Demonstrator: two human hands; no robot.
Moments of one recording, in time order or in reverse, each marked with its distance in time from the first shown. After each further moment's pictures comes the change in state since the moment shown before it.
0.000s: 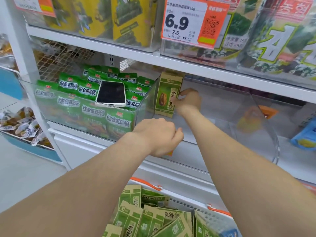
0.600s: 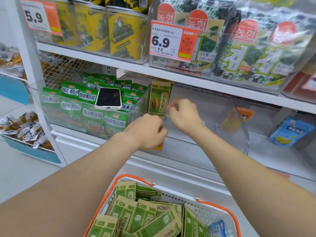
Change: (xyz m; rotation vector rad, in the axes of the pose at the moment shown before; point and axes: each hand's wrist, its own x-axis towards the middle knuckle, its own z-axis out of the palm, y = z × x) left_hand -0.013 -0.003 -0.006 -0.168 0.157 -0.021; right_hand -0.079 -0.006 -0.069 -0.162 -0.173 -0.296
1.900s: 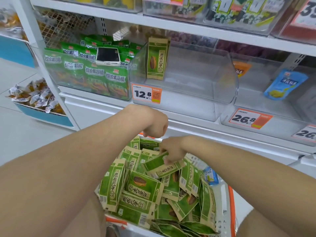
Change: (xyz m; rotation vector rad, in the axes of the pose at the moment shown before) left_hand -0.069 0.051 0.030 0.374 -0.792 0.049; right_hand -0.171 0.057 0.065 -0.616 -1.209 -0.230
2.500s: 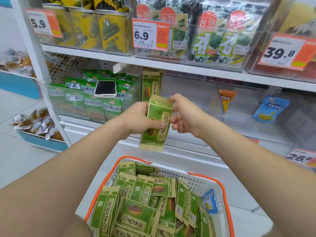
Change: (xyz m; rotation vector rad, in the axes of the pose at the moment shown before) left_hand -0.035 -0.018 -0.039 -1.178 0.609 0.128; right_hand -0.115 0.011 -0.123 1.457 0.746 0.170
